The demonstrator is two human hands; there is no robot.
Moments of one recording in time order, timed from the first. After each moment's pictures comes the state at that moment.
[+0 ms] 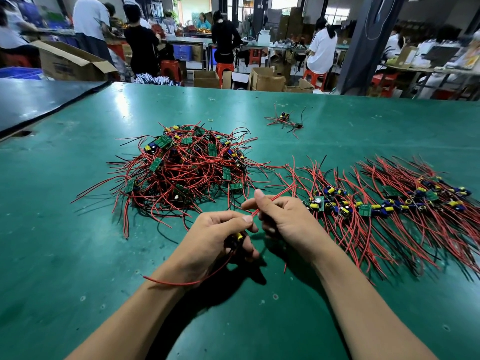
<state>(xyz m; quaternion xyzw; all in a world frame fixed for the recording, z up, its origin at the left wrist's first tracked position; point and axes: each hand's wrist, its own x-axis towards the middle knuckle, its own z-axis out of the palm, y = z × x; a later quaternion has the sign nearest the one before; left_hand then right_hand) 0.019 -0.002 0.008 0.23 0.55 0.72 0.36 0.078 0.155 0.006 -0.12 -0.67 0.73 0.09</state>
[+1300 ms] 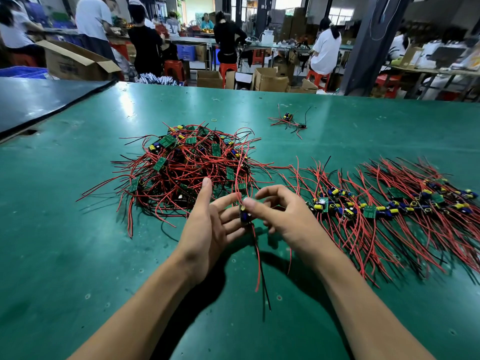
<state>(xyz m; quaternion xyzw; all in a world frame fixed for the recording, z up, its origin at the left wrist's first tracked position) 0.009 0.004 0.015 0.09 0.49 0.79 0.36 0.081 0.145 0.017 -0.15 -0.73 0.65 0.15</state>
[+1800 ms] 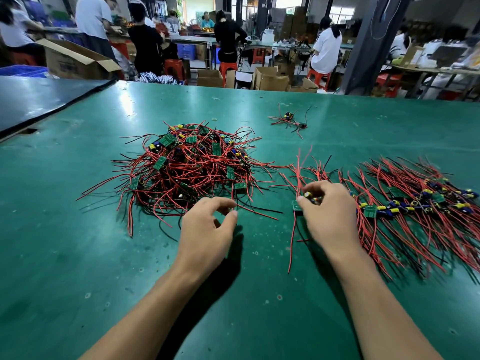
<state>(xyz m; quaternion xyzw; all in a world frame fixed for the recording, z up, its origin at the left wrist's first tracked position) 0.014 -0.004 0.003 0.25 0.81 0.53 -0.05 0.089 0.192 0.017 -0.33 -0.84 0.29 0.32</state>
